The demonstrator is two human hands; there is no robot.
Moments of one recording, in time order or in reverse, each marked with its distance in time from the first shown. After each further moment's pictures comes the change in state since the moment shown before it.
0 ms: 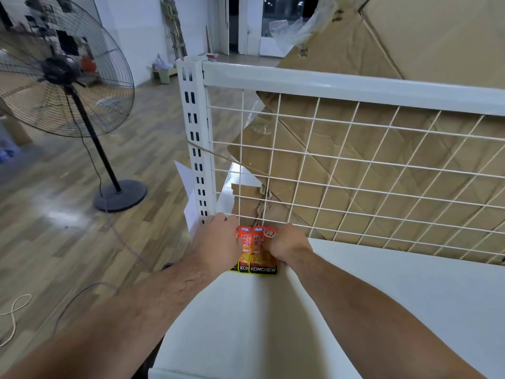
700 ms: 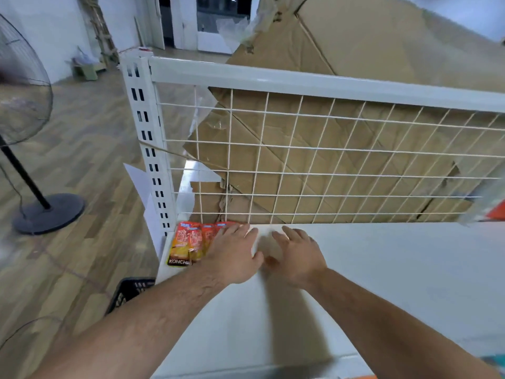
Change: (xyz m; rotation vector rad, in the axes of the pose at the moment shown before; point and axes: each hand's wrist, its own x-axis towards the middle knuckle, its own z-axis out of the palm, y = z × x) left_hand -0.010 0.072 0.020 -0.080 -0.317 0.377; right_hand -0.069 0.093 -0.024 -0.455 0.173 -0.210
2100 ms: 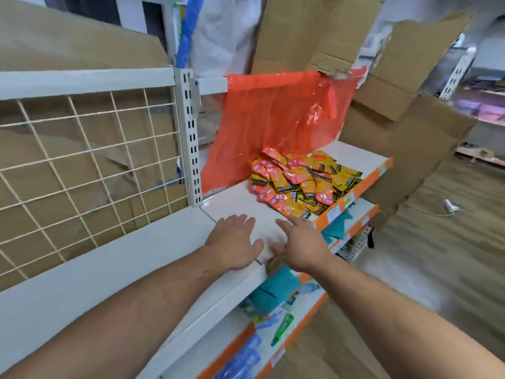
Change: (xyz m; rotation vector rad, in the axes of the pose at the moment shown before) left_hand 0.187 0.643 0.090 0.069 -0.109 0.597; right_hand -0.264 0.598 -0.053 0.090 0.135 0.655
